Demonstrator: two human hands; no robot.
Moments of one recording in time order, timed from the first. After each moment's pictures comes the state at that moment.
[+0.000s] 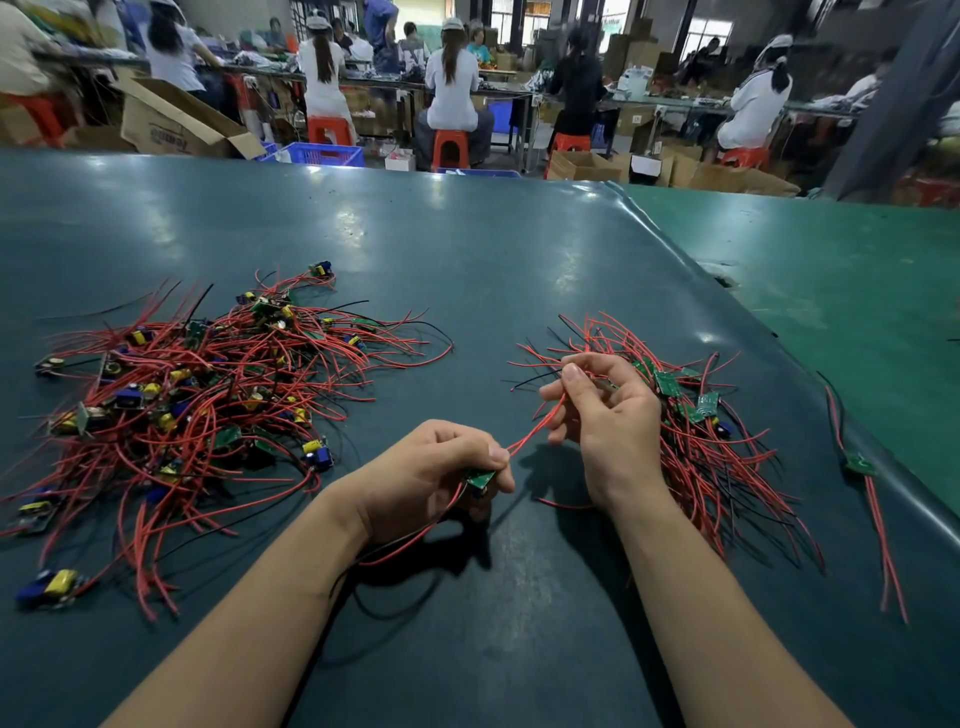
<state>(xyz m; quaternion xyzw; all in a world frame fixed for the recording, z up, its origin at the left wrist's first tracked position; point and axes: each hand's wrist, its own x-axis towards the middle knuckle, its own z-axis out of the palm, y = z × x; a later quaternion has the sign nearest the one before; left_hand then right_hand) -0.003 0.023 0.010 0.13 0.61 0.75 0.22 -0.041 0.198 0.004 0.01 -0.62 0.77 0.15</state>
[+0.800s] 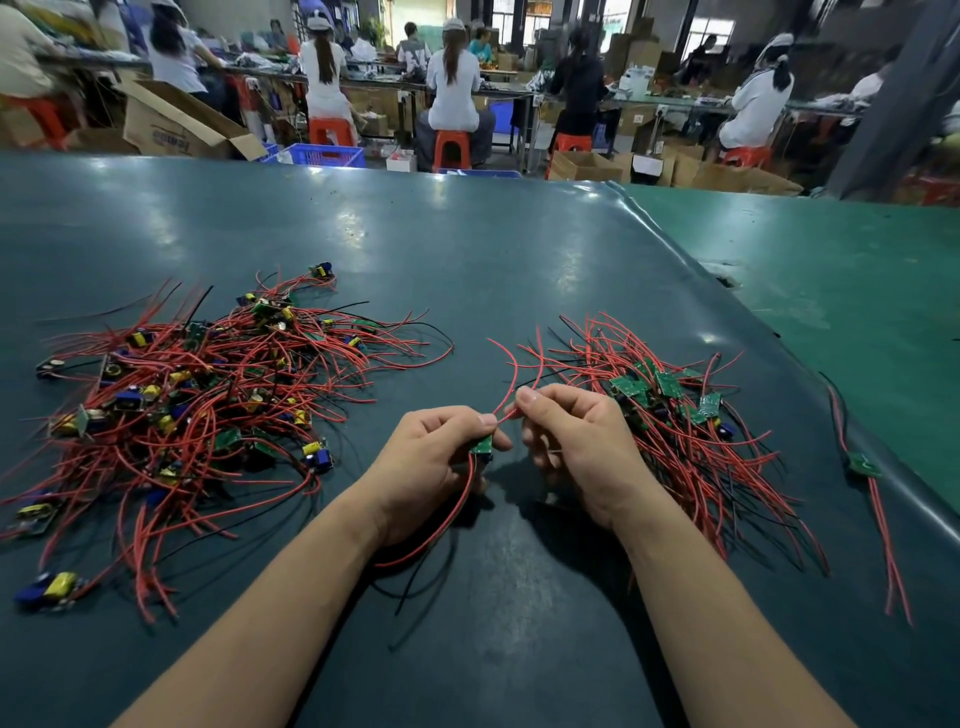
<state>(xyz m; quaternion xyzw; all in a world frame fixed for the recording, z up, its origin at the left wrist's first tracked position) -0.012 0.031 0.002 0.05 0.62 0.78 0.09 -0.029 0.188 0.007 0.04 -0.67 0.74 -0.04</state>
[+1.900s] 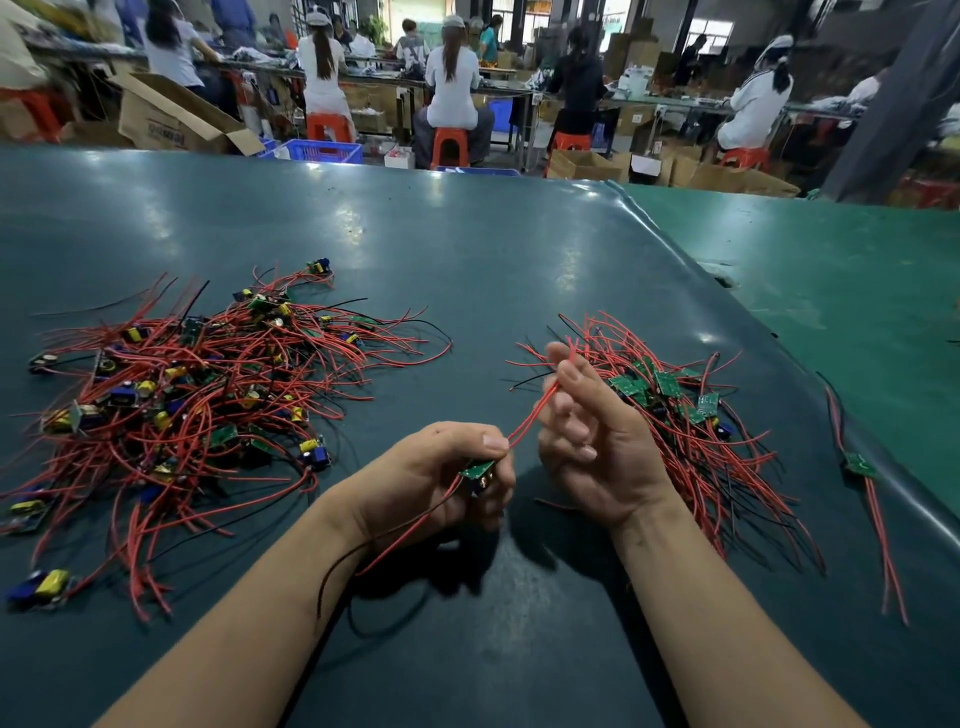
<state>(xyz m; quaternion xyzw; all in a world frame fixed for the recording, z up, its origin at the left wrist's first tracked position) -0.005 0.024 0.005 0.18 0.53 0.78 0.28 -0.026 0.194 0.018 0.09 -0.34 0.92 -0.15</state>
